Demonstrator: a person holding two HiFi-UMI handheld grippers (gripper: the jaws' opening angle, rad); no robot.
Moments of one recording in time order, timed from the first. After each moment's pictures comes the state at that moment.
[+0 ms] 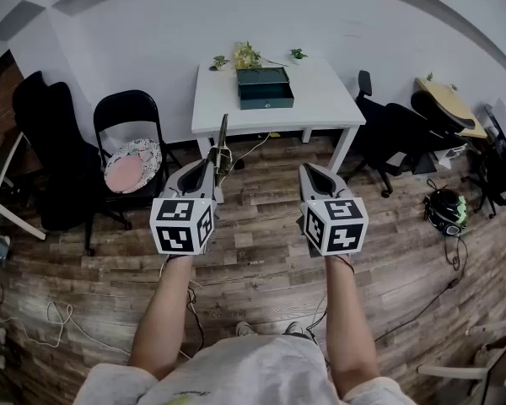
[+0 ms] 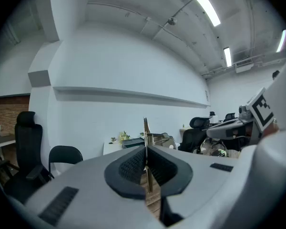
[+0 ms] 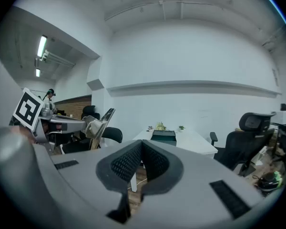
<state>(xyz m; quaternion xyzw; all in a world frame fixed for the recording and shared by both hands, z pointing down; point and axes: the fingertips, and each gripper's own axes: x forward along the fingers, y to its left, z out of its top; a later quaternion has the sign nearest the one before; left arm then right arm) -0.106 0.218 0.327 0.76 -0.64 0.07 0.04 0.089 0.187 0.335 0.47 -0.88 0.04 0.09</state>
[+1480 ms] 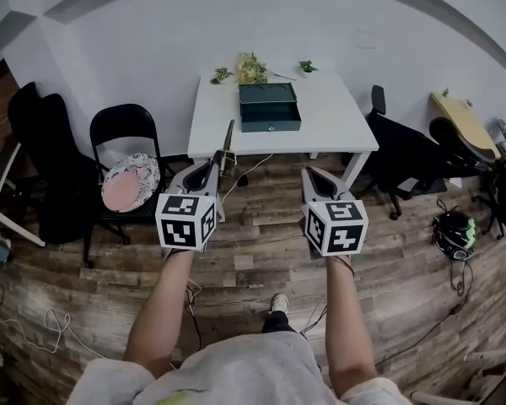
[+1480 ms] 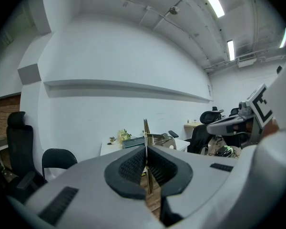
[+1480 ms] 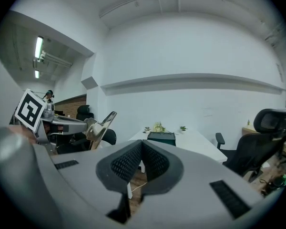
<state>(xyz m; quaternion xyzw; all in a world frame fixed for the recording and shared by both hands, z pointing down) -0.120 0.080 0.345 0.76 -0.65 0.10 0.05 0.074 0.046 0.350 0.46 -0.88 0.05 0.09</state>
